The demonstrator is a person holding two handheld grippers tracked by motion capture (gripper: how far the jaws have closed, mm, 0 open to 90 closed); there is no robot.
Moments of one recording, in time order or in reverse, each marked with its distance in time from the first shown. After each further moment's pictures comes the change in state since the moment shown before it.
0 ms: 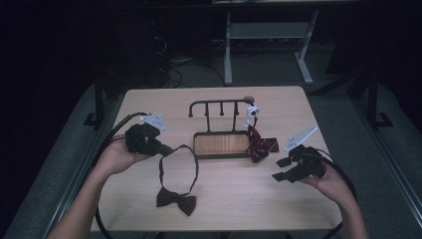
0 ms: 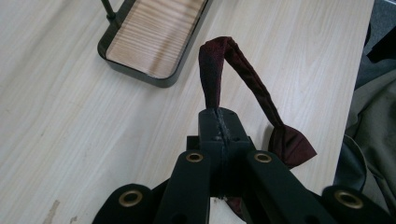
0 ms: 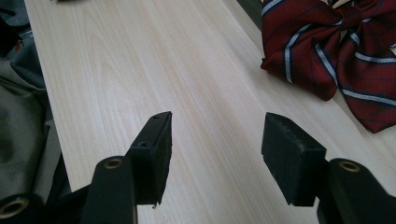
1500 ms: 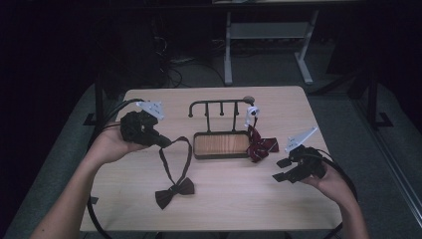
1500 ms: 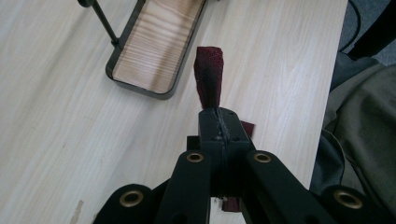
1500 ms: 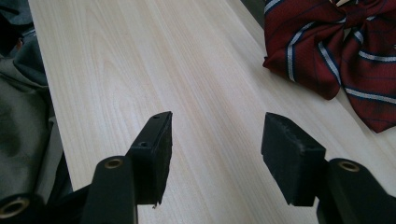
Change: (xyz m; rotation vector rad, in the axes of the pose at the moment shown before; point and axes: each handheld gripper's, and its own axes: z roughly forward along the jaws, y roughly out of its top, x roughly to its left) left arm -0.004 0.028 -0.036 0.022 -0.012 0.060; right arm -0.001 -0.002 0.000 -0.001 0.011 -0.004
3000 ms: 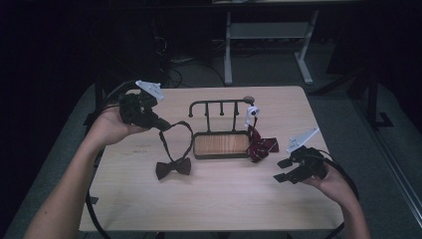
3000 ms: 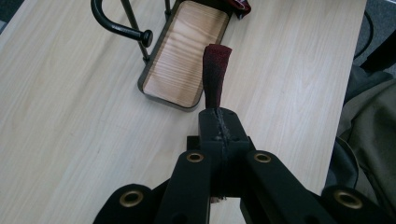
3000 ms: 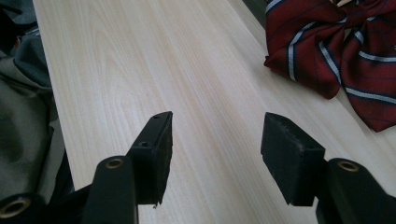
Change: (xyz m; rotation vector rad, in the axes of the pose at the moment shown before) left arm 0.024 0.025 -0.019 -0.005 0.033 -0.017; right arm 0.000 -0.003 -0.002 -0.006 0.006 -0.009
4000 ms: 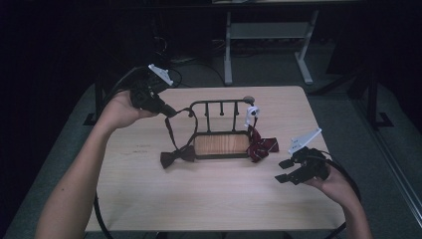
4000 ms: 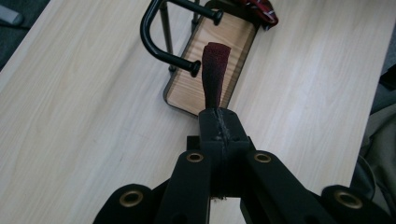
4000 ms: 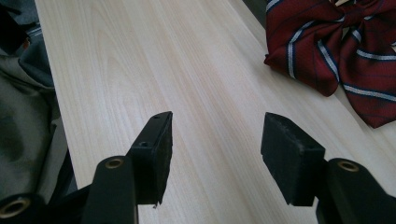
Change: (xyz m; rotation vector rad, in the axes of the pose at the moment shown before) left arm 0.033 0.028 0.010 0.026 0.022 -0.057; right arm 0.002 -0.003 -0.004 -0.006 -0.008 -0.006
